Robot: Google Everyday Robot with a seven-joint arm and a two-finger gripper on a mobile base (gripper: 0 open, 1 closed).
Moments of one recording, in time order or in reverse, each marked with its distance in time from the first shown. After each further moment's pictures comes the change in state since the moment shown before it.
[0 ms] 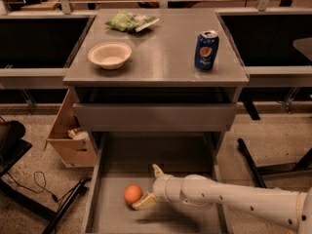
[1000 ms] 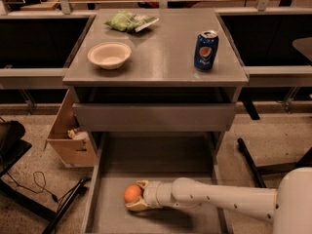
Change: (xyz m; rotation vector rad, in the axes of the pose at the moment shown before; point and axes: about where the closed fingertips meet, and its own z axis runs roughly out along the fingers) arm 0.020 0.037 0.050 -0.133 0.004 -0.057
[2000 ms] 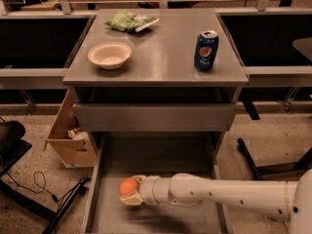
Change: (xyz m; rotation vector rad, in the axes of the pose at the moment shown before) arm -0.057 0.014 -0.029 0.028 -0.022 0.107
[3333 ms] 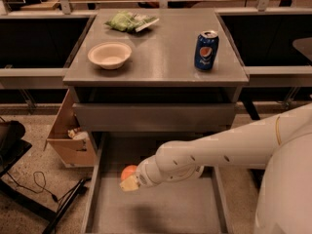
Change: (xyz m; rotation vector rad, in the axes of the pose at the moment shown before) arm -0.075 0.009 -0.076 0.119 0.329 0.303
